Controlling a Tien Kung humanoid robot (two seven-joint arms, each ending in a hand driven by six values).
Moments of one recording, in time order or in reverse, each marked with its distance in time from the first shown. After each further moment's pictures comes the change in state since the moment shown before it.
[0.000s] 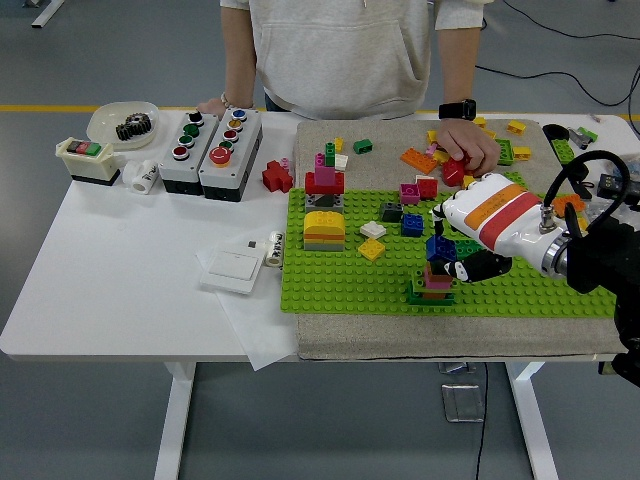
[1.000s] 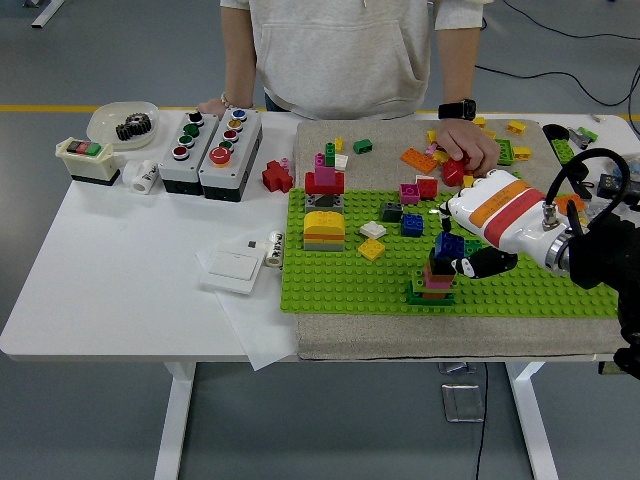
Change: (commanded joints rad) left arm -0.002 -0.001 -0.003 0.000 0.002 -0.001 0.000; right arm 0.011 -0.006 -0.010 -0.031 -0.036 0.002 0.020
